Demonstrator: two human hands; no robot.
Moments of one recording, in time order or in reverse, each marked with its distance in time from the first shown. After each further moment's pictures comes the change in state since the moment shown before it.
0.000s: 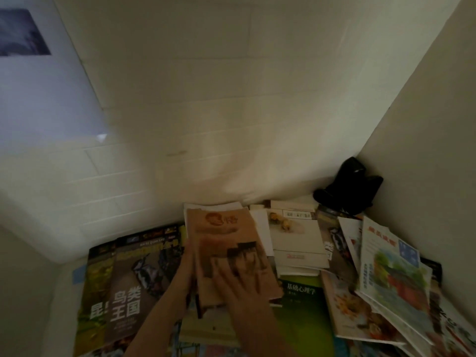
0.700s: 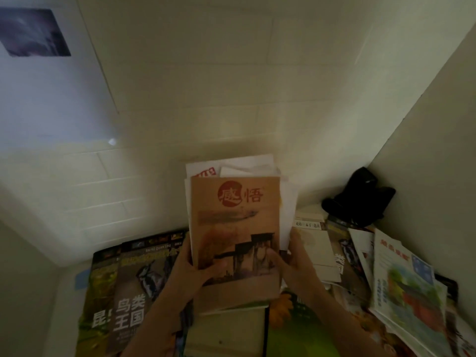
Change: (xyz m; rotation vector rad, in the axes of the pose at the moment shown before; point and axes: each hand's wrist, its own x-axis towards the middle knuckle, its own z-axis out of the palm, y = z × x) left_hand -0.028 0.034 -0.002 0.308 -0.041 0.609; right_hand 0.058 0.074 -0.060 1.094 0.048 0.471
